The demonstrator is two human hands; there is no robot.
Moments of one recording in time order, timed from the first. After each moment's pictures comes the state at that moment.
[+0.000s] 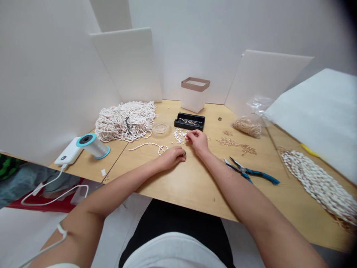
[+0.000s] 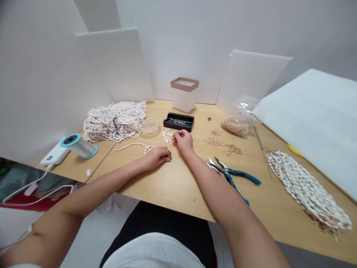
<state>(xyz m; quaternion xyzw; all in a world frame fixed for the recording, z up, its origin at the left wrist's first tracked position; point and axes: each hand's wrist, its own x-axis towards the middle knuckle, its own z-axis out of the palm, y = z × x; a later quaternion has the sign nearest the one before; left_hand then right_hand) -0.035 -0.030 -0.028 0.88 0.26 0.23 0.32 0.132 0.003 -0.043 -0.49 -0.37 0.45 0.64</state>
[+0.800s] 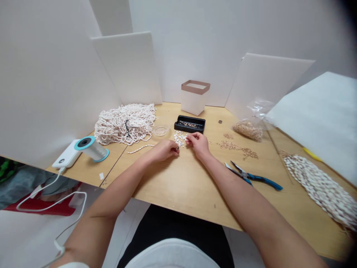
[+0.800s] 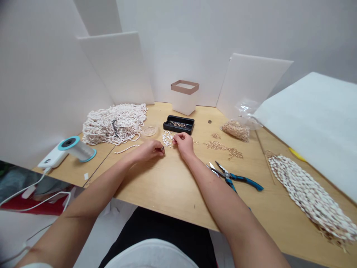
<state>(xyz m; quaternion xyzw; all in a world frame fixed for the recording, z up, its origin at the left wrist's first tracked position) -0.053 0.008 0.005 0.89 0.32 0.14 0.28 0.137 0.009 -0.047 -0.49 -0.36 0.47 0.64</state>
